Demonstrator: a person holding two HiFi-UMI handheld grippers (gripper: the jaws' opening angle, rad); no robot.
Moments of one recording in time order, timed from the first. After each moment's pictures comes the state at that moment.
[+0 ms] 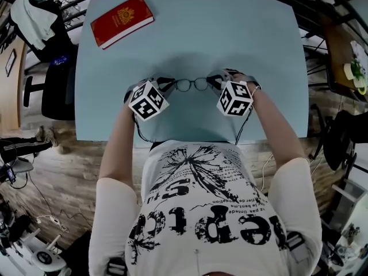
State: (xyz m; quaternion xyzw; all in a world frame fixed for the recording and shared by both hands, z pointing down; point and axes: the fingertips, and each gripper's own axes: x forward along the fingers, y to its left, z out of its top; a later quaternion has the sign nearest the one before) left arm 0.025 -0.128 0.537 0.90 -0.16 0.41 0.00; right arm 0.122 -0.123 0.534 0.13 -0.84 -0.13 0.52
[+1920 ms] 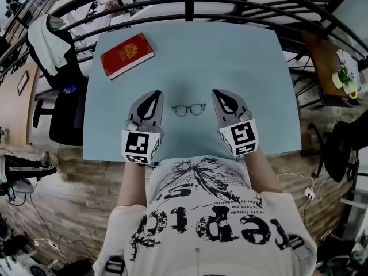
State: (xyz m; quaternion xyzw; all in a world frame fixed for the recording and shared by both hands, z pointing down) left arm -0.003 -0.108 0.308 0.88 -0.47 0.06 -0.03; right arm 0.153 -0.100 0.331 0.50 -0.86 -0.03 0.13
